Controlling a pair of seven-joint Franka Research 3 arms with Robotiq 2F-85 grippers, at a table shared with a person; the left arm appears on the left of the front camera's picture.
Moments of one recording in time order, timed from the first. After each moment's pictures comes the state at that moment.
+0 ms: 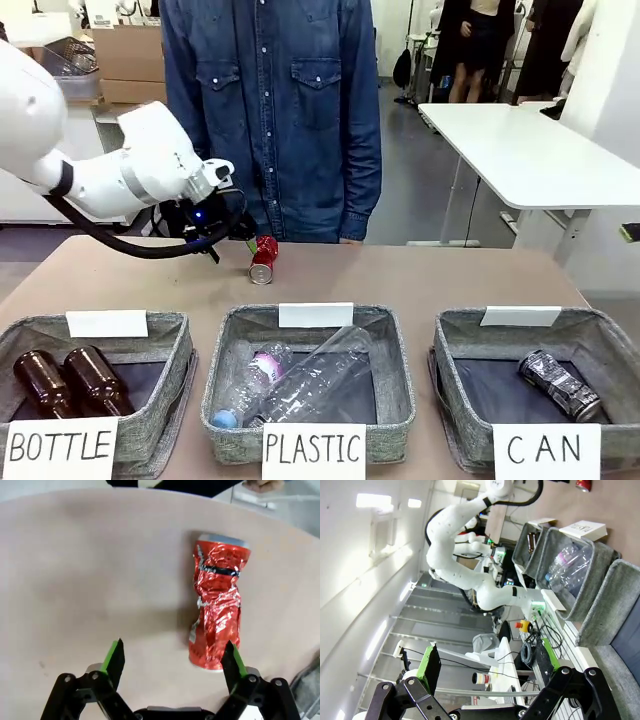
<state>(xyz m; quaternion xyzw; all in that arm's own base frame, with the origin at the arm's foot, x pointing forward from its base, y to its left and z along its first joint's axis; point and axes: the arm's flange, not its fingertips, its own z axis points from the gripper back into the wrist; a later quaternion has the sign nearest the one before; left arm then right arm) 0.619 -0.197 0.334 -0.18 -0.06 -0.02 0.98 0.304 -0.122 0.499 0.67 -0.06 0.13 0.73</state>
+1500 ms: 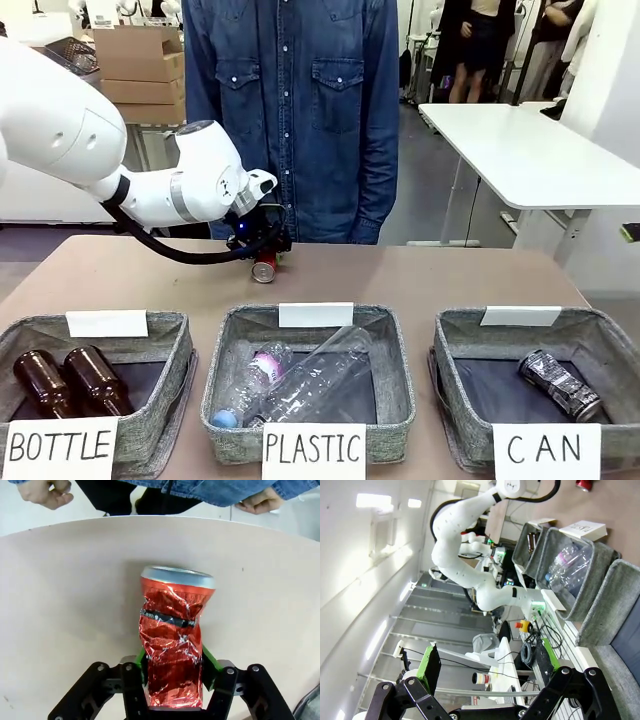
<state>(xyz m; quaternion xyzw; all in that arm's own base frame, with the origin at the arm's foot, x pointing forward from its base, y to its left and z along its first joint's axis) 0.628 -0.269 0.312 -0.15 -0.11 -0.06 0.98 0.304 -0.122 0.499 0.67 -0.06 0.13 0.73</state>
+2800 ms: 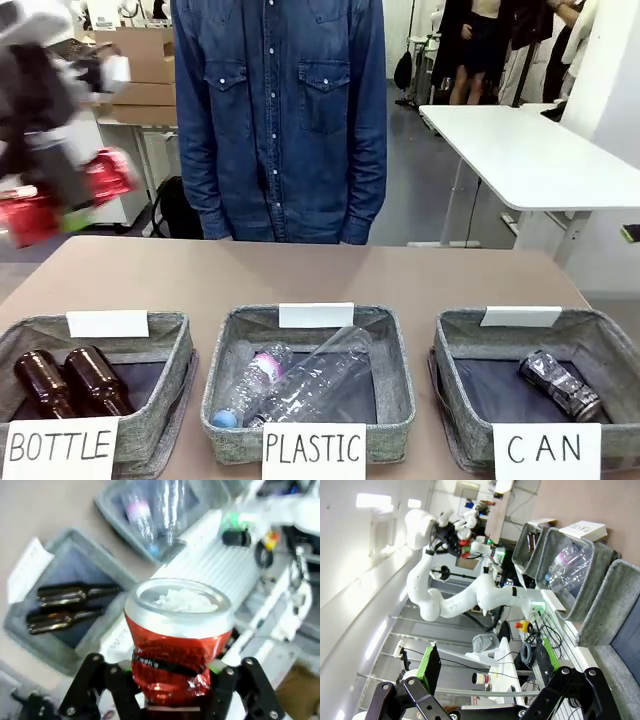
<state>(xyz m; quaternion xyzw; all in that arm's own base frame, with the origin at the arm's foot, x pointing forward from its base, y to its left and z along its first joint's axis) 0.274 -0.105 0.616 -0.24 0.02 -0.39 0.89 0.304 -0.123 0.499 0.67 -0.06 0.13 0.73</state>
